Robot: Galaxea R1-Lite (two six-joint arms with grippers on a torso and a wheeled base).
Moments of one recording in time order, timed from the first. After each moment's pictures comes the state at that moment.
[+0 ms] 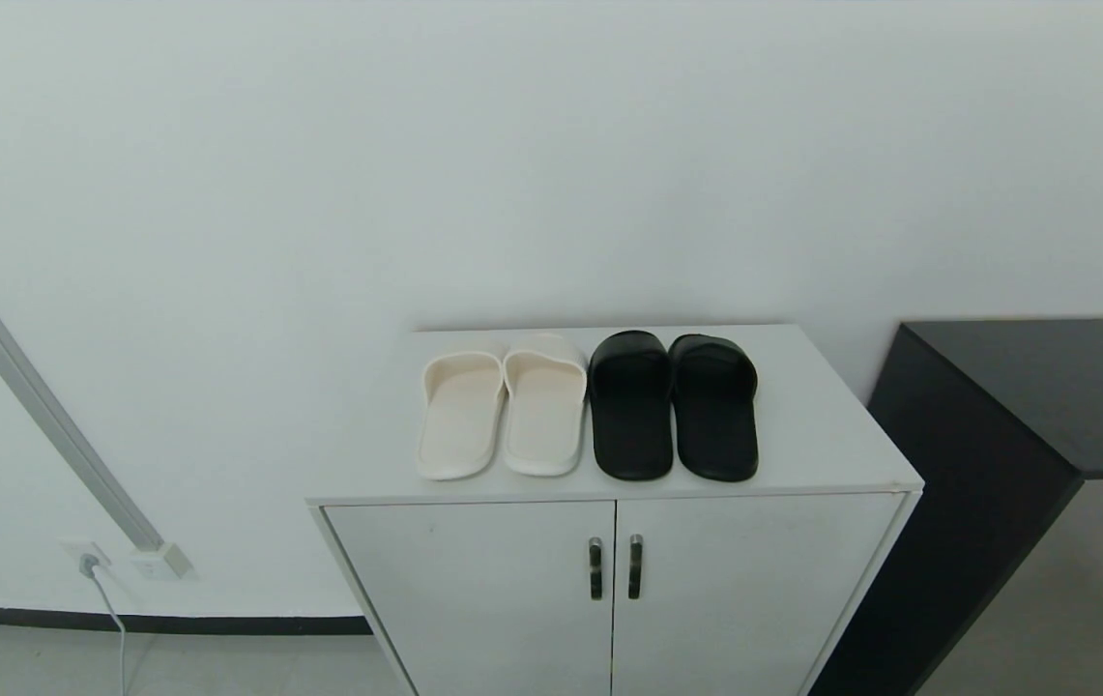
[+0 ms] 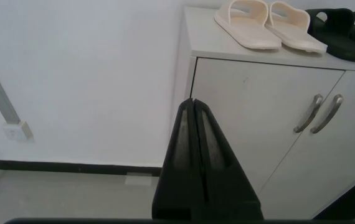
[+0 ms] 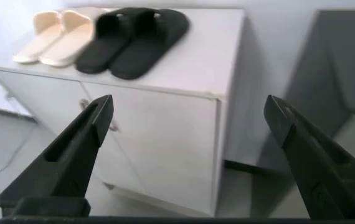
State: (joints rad) left arm 0.00 0.00 0.00 0.00 0.05 -0.09; right arm 0.13 0.78 -0.31 -0.32 0.22 0.05
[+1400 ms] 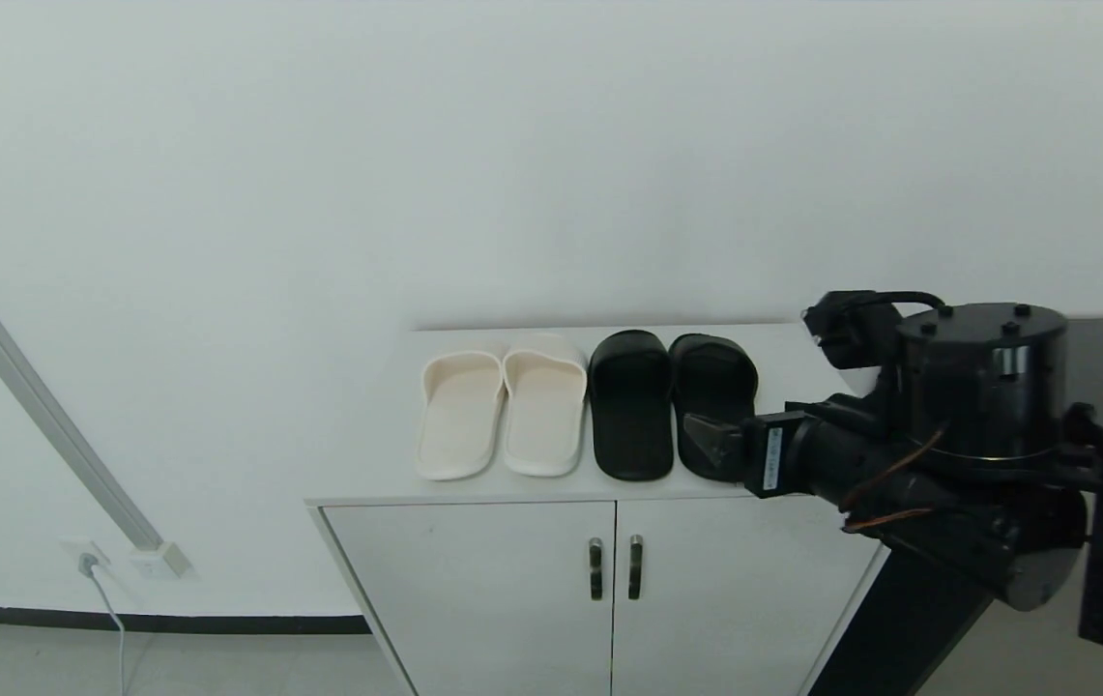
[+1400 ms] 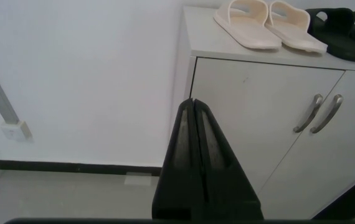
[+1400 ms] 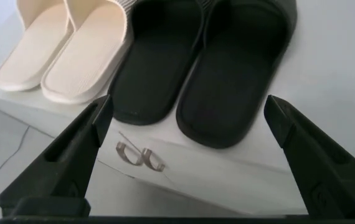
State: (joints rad) left arm 0.00 0.00 0.00 0.00 0.05 -0.09; right arm 0.78 1.63 -0.85 -0.52 -0.39 0.26
